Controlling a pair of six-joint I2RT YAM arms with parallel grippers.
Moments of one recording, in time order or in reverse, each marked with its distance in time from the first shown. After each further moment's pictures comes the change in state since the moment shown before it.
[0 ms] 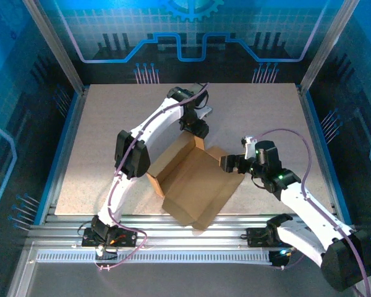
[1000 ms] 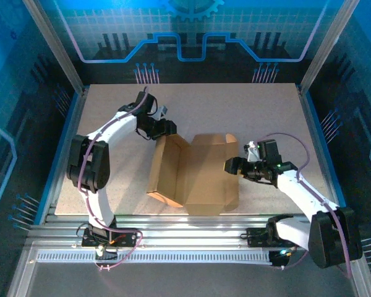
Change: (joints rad) left arm 0.315 -0.493 -0.936 0.641 0.338 -0.385; right arm -0.163 0.207 -0.002 -0.113 -0.325 0.133
